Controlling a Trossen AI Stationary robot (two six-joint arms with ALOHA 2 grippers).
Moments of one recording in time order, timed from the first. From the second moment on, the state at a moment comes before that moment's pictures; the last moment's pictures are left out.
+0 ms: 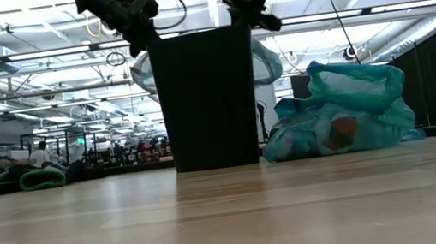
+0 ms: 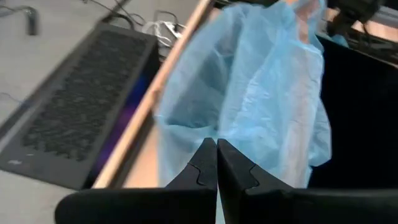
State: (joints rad) left arm 0.82 1.48 1.48 -0.73 0.47 0.27; right arm -0.56 1.86 2.03 -1.05 -0.06 0.32
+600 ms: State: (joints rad) left arm 0.78 1.51 1.48 -1.04 0.78 0.27; right arm -0.47 1.89 2.03 -1.29 -0.43 0.18
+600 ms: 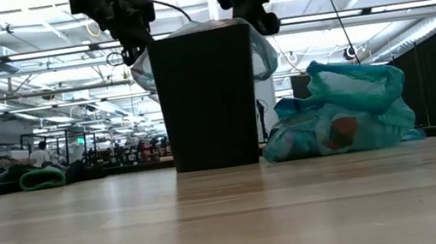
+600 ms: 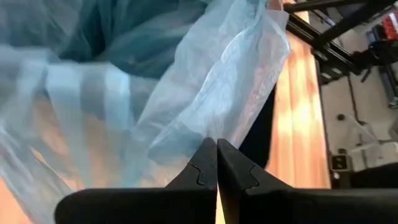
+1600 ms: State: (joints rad) left arm 0.63 1.45 1.48 -1.12 0.72 0.15; right arm -0.32 1.89 2.03 -1.42 -0.44 0.08
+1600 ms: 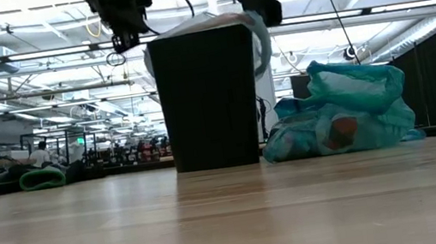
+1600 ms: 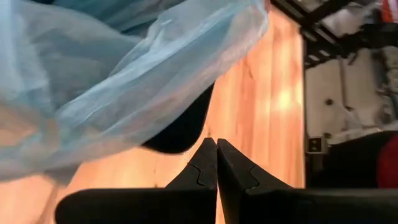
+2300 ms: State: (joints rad) left arm 0.45 1.33 1.48 -0.95 0.40 -0.07; right arm -0.15 1.89 2.03 -1.36 -0.04 0.20
